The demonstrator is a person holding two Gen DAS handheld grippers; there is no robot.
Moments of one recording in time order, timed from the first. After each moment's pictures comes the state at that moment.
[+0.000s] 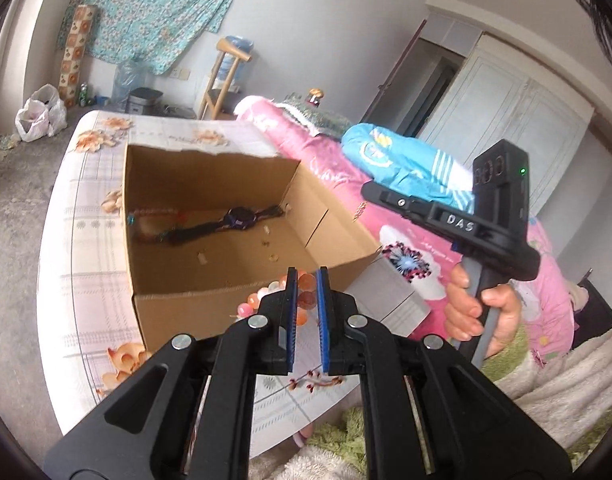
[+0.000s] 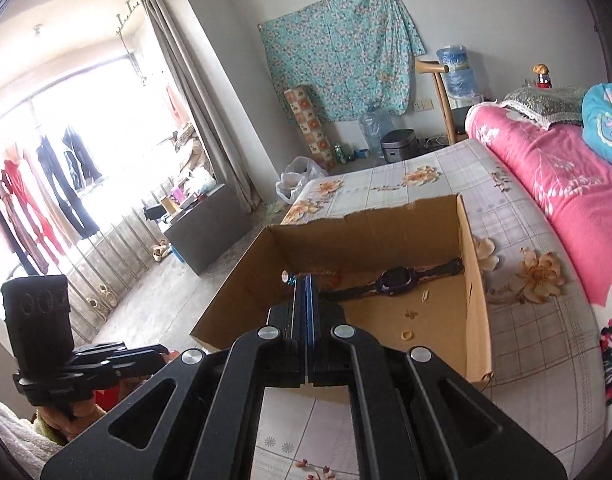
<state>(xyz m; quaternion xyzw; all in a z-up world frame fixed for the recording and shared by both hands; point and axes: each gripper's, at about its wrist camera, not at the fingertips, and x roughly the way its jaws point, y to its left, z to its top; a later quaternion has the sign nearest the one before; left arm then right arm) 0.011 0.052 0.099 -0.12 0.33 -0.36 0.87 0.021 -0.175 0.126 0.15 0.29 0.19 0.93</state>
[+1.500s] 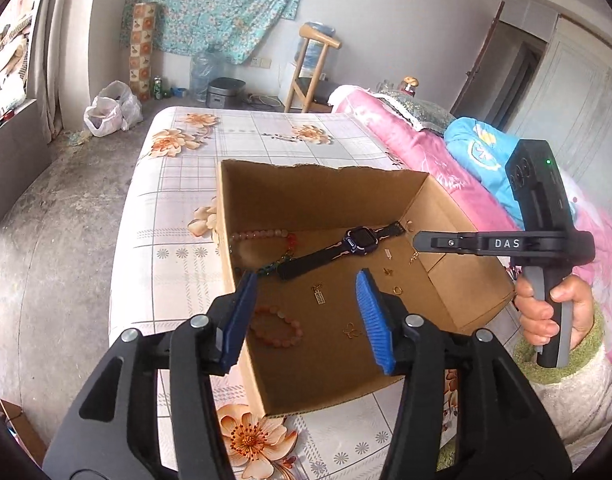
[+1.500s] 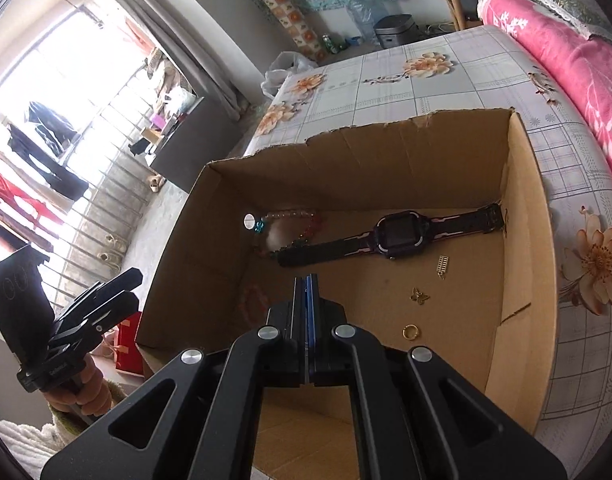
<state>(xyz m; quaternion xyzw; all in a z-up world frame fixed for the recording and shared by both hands) 0.106 0.069 0.079 -0.07 0.39 -0.20 0.90 0.162 -0.160 0.055 0.16 0.50 0.22 0.82</state>
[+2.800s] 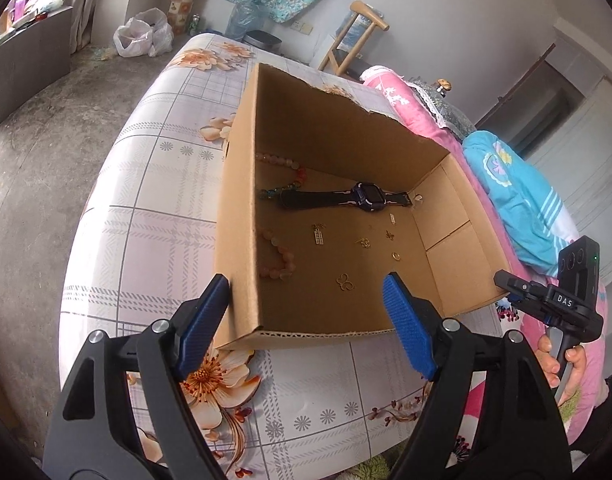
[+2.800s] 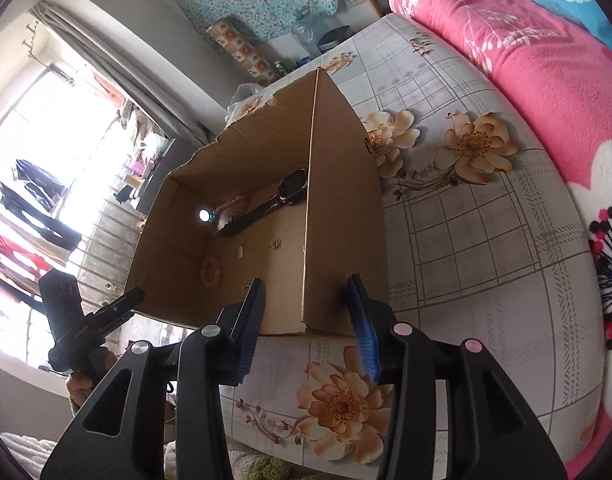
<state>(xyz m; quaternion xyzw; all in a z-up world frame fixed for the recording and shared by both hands) 0.077 0.075 0.022 -0.18 0.45 -0.17 0.86 0.059 -0.268 0.036 0.24 0.47 0.15 0.83</state>
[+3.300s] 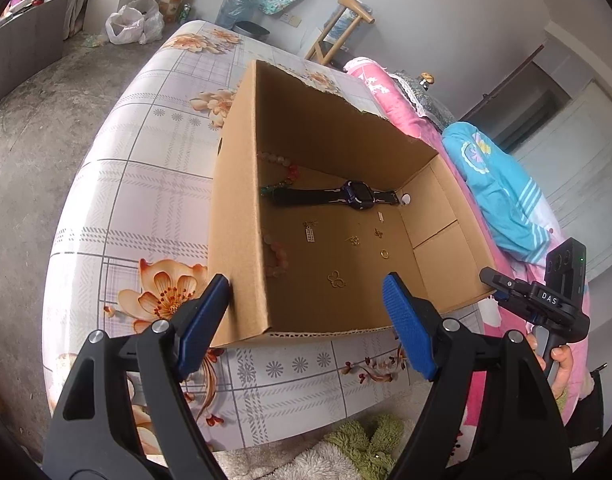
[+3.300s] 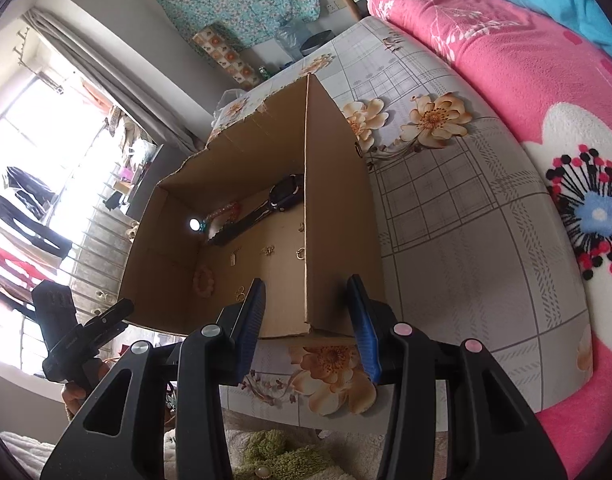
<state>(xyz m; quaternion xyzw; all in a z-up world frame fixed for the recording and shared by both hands) 0.036 0.073 0.022 -0.20 0.46 -0.19 0.84 0.009 -0.277 0.039 0.25 0.47 0.12 0.84</state>
